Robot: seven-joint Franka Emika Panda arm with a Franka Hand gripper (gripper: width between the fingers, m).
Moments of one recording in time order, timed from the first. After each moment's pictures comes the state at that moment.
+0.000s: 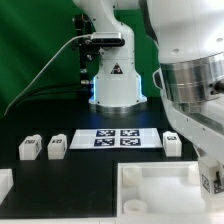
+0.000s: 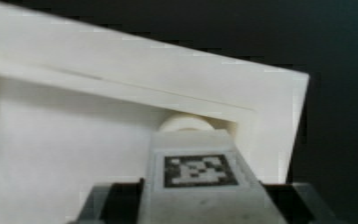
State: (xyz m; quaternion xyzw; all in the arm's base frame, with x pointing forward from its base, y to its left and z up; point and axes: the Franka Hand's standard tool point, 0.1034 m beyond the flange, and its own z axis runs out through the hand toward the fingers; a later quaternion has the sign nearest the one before) arm 0.632 0.114 0.072 -0.73 0.67 0.07 0.10
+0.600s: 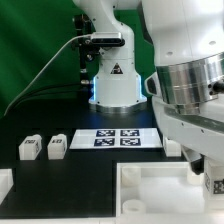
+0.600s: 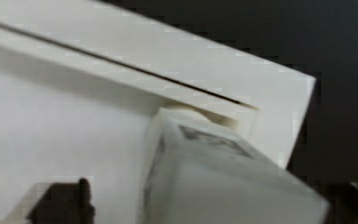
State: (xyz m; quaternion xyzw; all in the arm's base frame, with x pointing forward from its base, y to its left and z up) arm 0.626 0.113 0.064 -0.88 0.47 0.02 0.10
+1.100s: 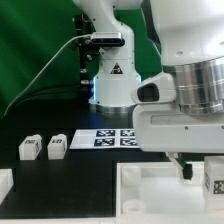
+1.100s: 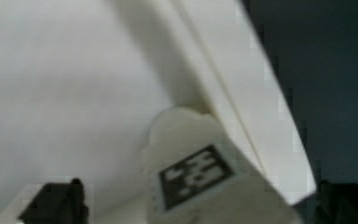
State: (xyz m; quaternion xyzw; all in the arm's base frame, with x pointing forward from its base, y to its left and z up) arm 0.624 0.114 0.068 -0.99 0.13 0.01 0.06
